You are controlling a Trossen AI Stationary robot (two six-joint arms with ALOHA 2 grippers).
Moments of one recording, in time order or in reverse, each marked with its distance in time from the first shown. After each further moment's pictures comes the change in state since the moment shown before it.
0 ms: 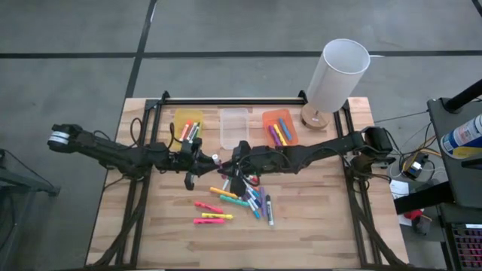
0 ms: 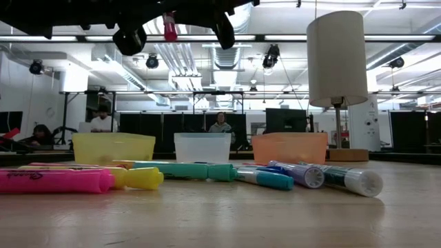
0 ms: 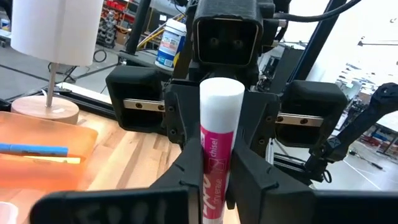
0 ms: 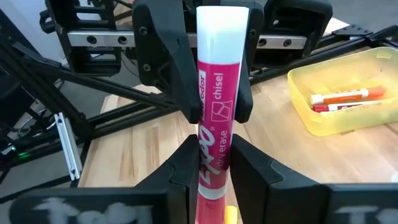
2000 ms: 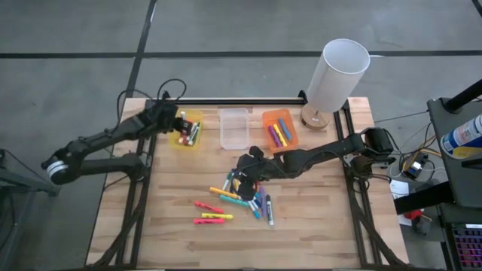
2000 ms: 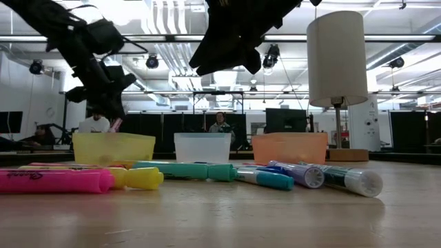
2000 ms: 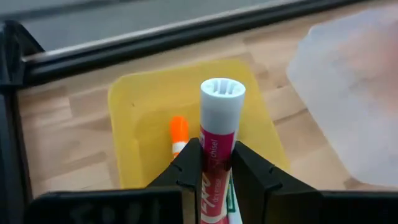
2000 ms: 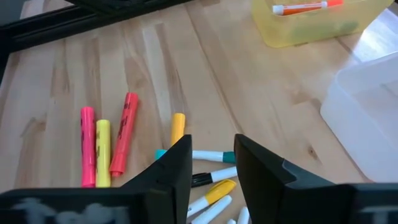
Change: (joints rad) left arm 0.882 -0.042 0.164 -1.097 -0.090 -0.059; right arm 0.035 -0.002 -0.052 -0.290 0.085 -0.001
